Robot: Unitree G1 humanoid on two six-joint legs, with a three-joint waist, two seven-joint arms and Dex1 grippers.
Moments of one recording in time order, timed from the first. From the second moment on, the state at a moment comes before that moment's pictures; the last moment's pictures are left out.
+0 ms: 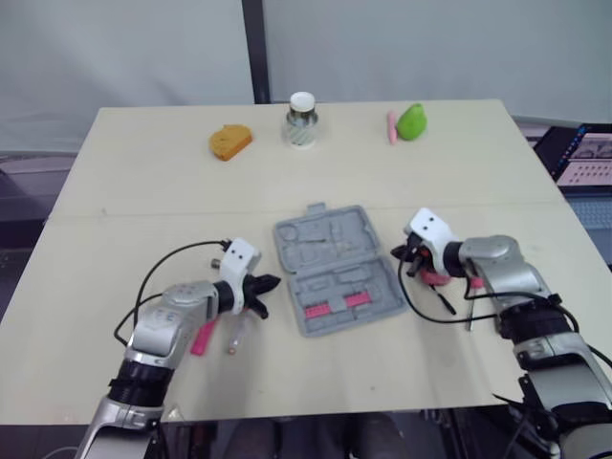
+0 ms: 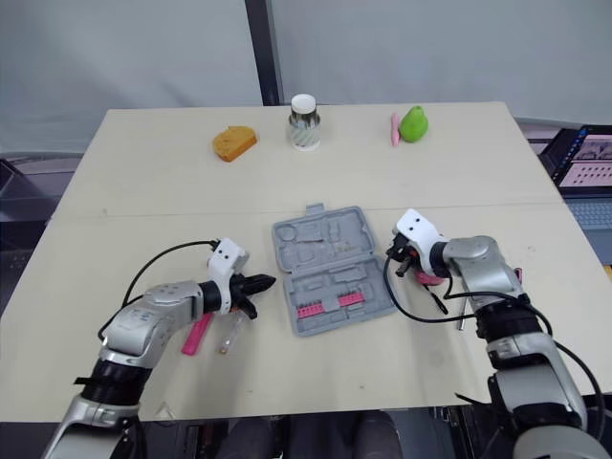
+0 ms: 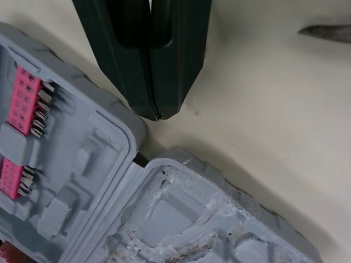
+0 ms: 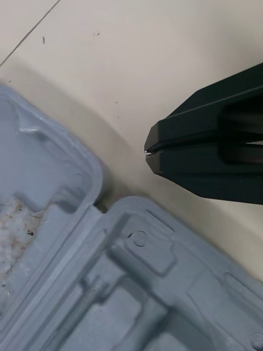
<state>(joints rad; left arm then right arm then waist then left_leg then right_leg) -0.36 0.40 -0.10 -0.04 -0.30 0.77 -0.52 -0.69 -0.60 0.19 0.51 0.01 0.32 0.91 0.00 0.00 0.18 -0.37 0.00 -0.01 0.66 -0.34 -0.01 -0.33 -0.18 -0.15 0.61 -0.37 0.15</state>
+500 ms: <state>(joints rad) -0.43 0.30 -0.13 0.12 -0.25 0.69 -0.54 -0.70 -0.56 0.19 0.55 -0.02 0.31 0.92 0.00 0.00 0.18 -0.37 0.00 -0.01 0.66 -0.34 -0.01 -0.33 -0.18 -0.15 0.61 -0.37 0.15</state>
